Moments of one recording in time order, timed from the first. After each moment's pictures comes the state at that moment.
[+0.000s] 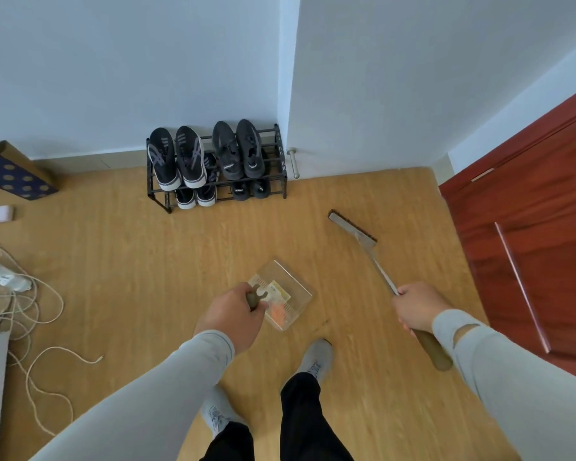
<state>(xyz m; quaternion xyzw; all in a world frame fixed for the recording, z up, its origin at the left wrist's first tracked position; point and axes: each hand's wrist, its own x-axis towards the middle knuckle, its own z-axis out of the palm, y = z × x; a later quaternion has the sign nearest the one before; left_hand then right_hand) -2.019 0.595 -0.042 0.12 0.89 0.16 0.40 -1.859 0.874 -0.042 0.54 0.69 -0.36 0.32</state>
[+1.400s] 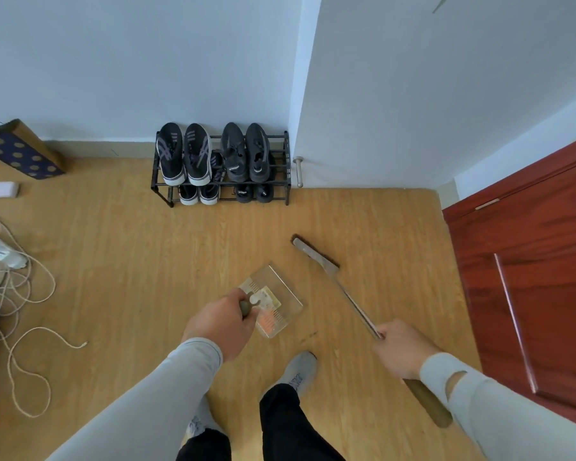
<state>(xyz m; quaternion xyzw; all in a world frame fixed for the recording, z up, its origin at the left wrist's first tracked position) -2.013 0.611 -0.044 0.12 0.91 0.11 0.38 -1.850 0.869 -0.022 0.43 0.72 -0.35 0.41</state>
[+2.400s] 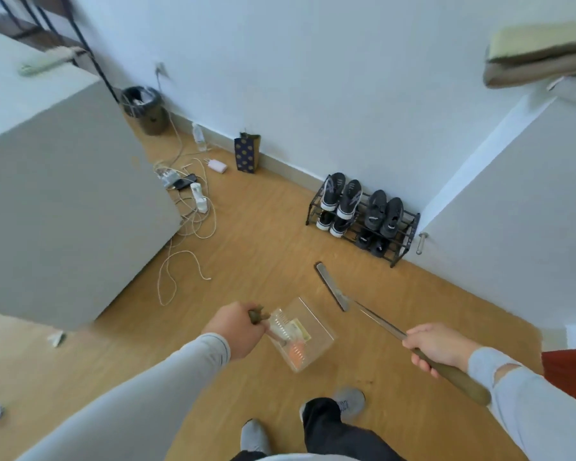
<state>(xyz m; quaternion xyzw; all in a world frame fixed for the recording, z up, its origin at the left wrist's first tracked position) -1.822 0.285 0.087 -0.13 0.90 0.29 0.30 -1.825 0.641 0.127 0.29 0.79 -0.35 0.42</state>
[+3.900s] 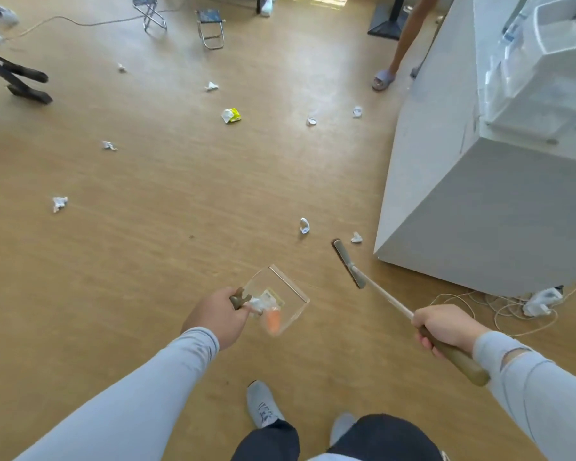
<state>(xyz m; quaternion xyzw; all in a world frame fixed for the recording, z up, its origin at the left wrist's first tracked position) -1.246 -0.134 0.075 -0.73 0.58 0.36 -0.01 -1.620 -0.084 0.121 -0.21 0.83 -0.05 0.52</state>
